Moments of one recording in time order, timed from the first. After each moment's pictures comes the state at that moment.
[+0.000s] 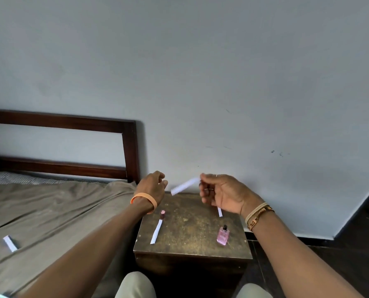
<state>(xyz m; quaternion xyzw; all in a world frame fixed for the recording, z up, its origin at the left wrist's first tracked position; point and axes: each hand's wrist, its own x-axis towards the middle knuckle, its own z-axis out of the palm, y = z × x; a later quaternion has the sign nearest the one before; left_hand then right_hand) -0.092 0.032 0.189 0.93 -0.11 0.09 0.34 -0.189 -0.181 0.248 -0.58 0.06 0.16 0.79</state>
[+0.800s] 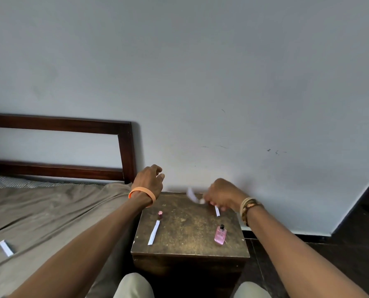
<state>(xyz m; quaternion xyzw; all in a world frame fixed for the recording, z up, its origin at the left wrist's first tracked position) -0.091 0.023 0.208 0.94 -0.11 0.13 0.31 -0.180 -0.190 0.243 -0.89 0.14 0.15 0.41</state>
